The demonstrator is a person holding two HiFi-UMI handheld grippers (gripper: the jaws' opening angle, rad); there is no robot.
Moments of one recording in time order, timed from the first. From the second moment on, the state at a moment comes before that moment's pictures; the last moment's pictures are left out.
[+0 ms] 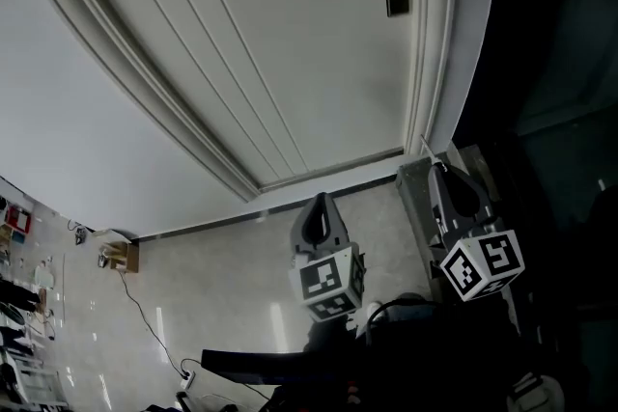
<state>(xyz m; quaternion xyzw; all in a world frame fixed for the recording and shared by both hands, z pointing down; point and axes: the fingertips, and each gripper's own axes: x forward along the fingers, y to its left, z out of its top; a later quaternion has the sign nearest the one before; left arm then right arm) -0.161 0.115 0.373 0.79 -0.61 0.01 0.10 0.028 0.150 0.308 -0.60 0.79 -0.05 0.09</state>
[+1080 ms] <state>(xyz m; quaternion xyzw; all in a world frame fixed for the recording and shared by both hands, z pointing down) -0.069 -0.187 0.381 0.79 -0.60 0.01 0.09 0.100 -0.159 0.316 -0.58 0.81 -0.05 0.09</state>
